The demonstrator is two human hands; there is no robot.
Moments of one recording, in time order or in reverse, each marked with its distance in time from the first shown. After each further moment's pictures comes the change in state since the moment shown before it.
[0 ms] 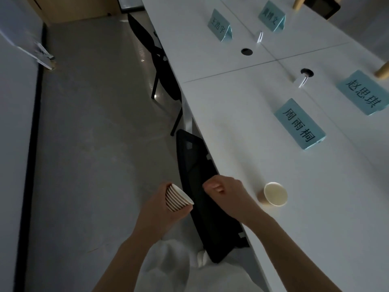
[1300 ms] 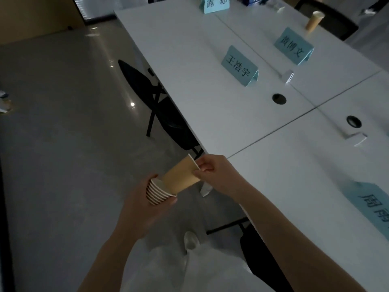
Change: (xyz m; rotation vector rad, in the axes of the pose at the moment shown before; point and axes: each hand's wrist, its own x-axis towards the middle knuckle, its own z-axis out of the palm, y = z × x) left_hand 0.469 0.033 -0.293 -0.016 -0.014 0.094; right_hand 0.504 -0.217 -0.021 0.122 0.063 0.100
